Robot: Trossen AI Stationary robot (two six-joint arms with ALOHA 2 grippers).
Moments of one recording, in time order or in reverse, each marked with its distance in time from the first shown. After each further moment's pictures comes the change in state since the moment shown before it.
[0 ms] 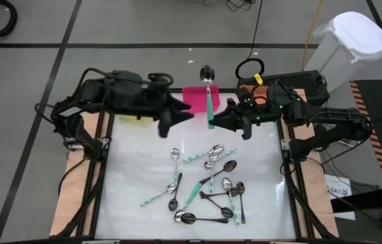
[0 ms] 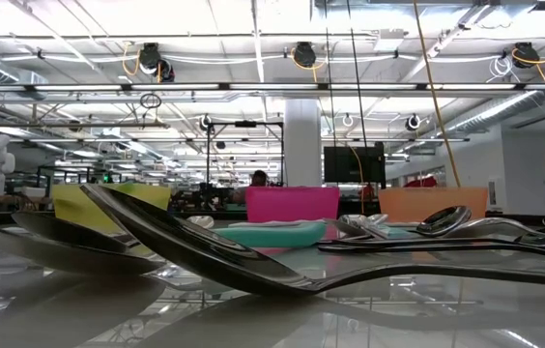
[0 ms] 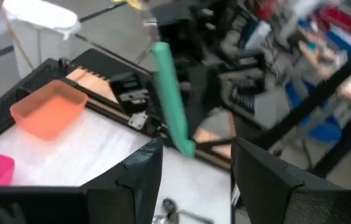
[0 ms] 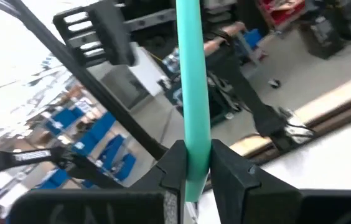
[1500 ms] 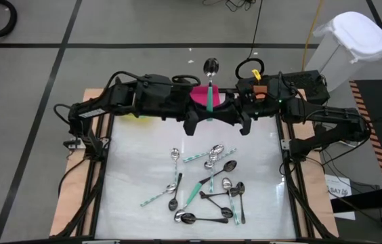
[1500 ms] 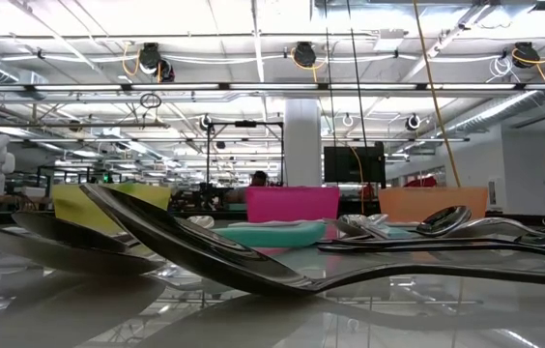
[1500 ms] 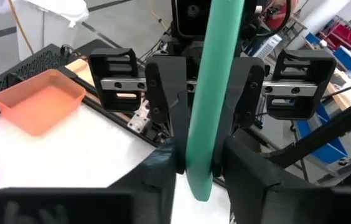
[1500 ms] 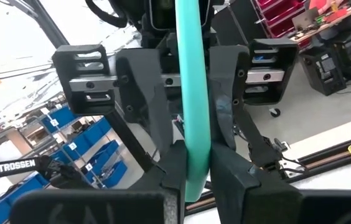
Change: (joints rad) left arm 0.059 0.116 -0.001 0.117 0.019 -0.077; right arm -0.073 0.016 0.000 0.088 -0.049 -0.116
